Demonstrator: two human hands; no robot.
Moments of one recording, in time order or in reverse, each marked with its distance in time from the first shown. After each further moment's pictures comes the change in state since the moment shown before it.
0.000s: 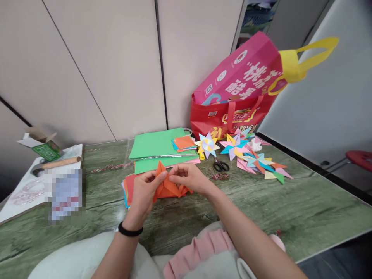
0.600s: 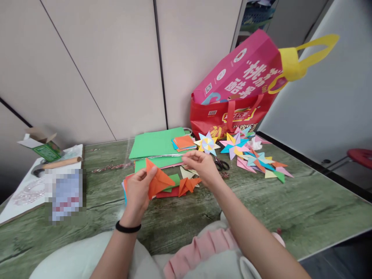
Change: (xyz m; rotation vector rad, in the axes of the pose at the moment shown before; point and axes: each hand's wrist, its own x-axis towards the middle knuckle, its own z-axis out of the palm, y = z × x) left_hand 0.009 -0.002 -0.008 -0.205 0.146 -0.040; right_hand 0.005 -0.002 -0.025 0.250 0.419 -0.071
